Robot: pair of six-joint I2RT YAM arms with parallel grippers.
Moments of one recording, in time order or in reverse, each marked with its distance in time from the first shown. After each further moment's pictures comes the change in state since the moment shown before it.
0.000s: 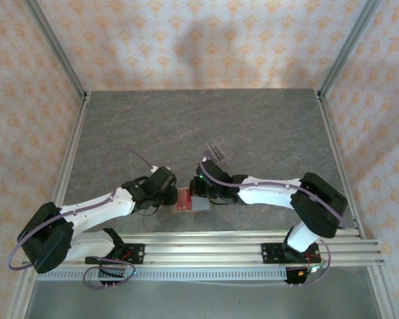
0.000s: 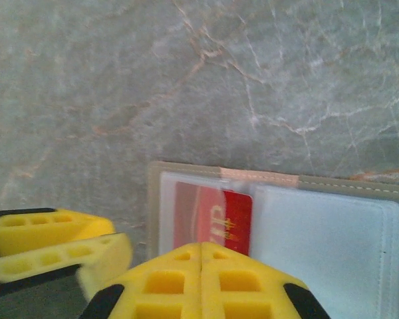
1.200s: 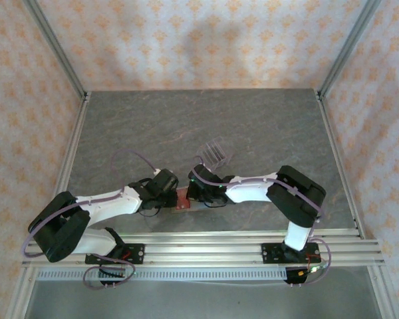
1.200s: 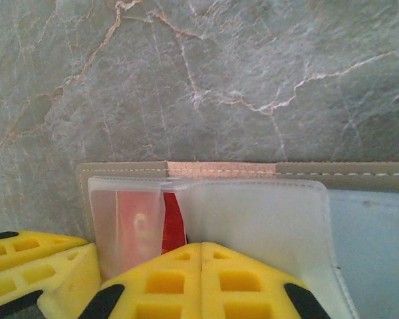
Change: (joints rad) left arm 0.012 0.123 -0.051 0.135 0.033 0.029; right arm 0.020 0.163 0.043 0.025 0.005 0.085
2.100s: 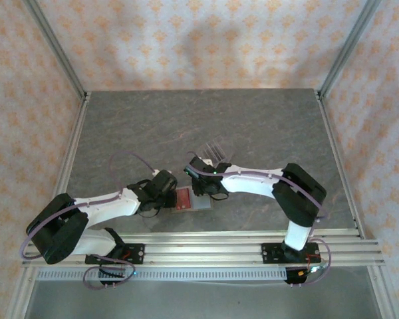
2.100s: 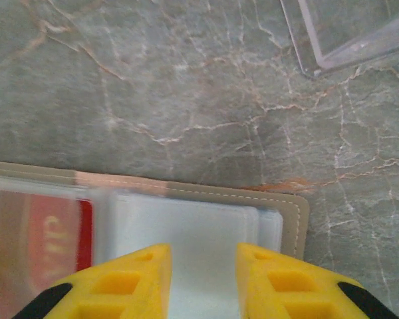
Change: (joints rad) left arm 0.000 -0.021 -0.026 0.029 0.000 -0.014; right arm -0.019 0.008 0.222 -0.501 0.199 -0.287
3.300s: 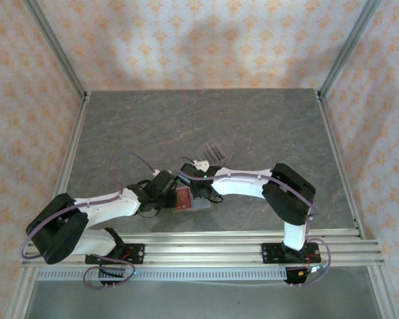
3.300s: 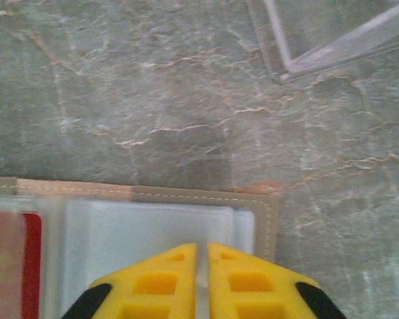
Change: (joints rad) left arm -0.012 0.001 0.000 0.001 -0.010 -0.001; right arm 0.066 0.068 0.074 -0.111 0.190 0.020
